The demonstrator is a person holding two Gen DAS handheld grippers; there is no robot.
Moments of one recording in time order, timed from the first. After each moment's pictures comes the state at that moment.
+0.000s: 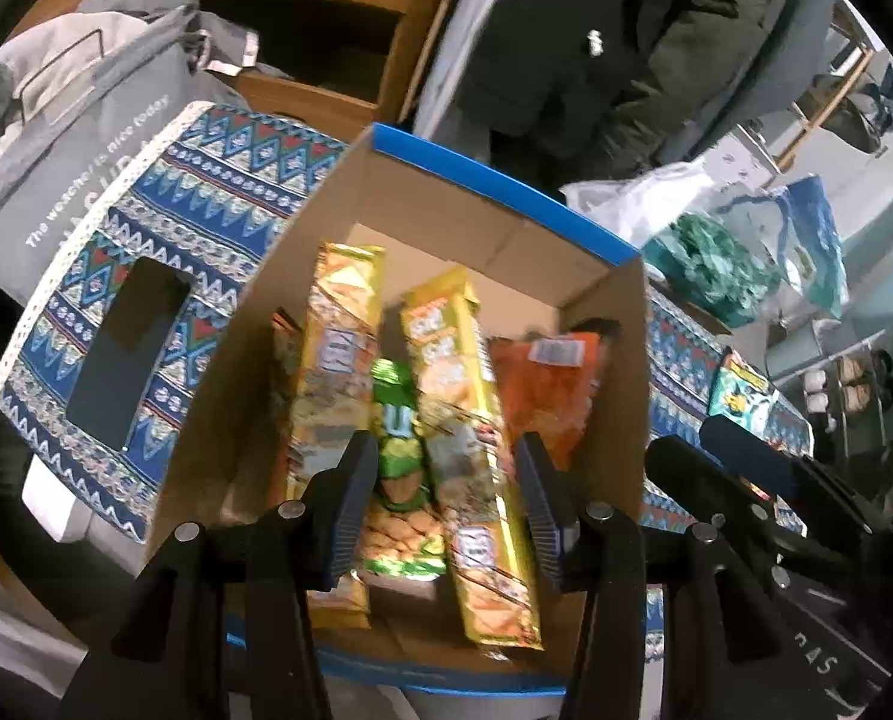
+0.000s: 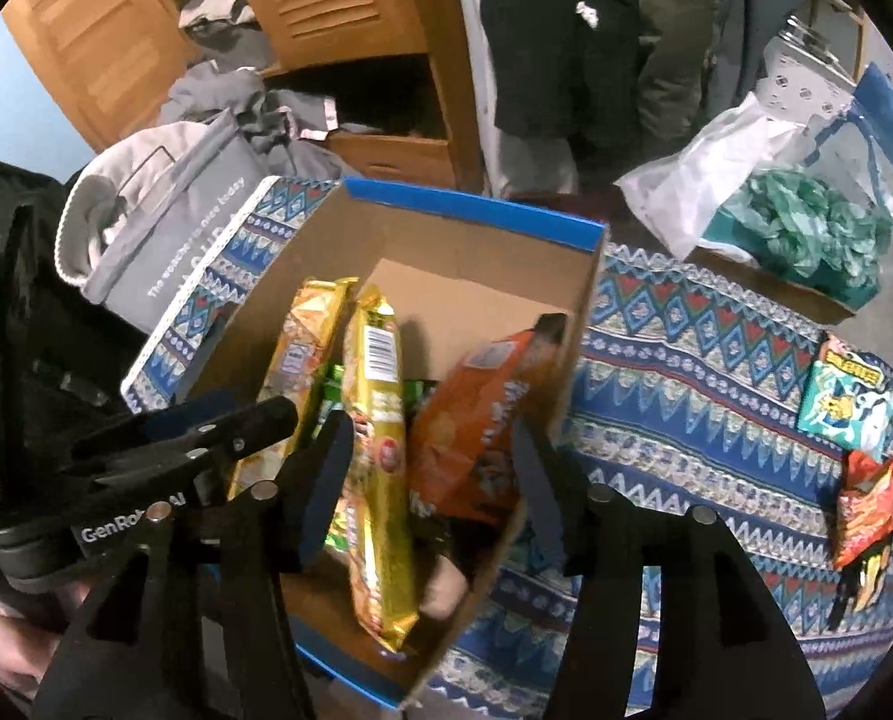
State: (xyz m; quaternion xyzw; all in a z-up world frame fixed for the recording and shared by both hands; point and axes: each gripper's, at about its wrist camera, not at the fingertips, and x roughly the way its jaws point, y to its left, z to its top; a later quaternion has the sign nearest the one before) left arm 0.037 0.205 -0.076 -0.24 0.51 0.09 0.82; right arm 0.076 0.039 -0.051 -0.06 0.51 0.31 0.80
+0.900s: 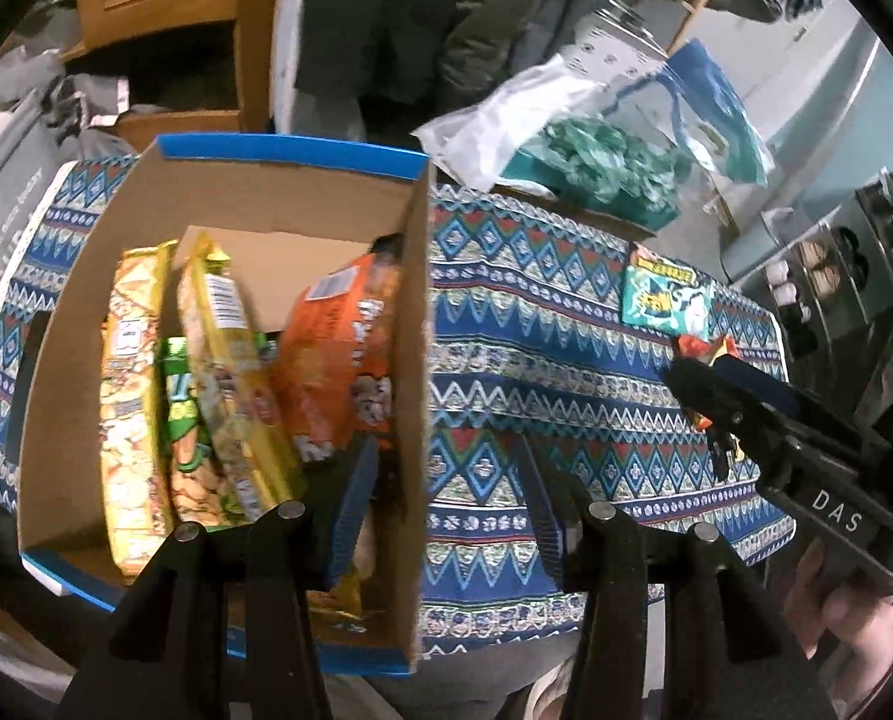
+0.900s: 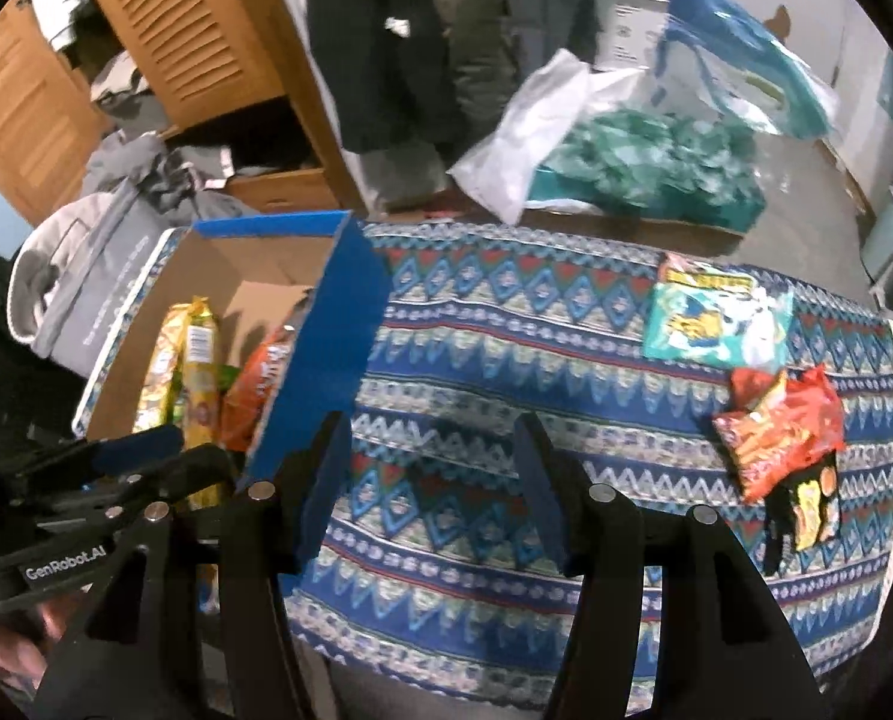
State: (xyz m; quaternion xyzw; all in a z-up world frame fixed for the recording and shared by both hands) left arm 0.060 0.082 -0.066 -0.16 0.54 0.00 0.83; right arm 0.092 -0.108 -0.052 -0.01 0.51 0.22 0.83
